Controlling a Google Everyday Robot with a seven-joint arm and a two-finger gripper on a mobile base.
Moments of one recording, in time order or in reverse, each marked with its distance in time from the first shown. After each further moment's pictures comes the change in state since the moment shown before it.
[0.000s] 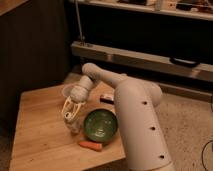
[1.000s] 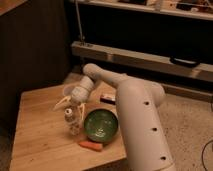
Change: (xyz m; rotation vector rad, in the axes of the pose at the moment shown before) arm 0.004 0.001 0.000 0.035 0.019 -0.009
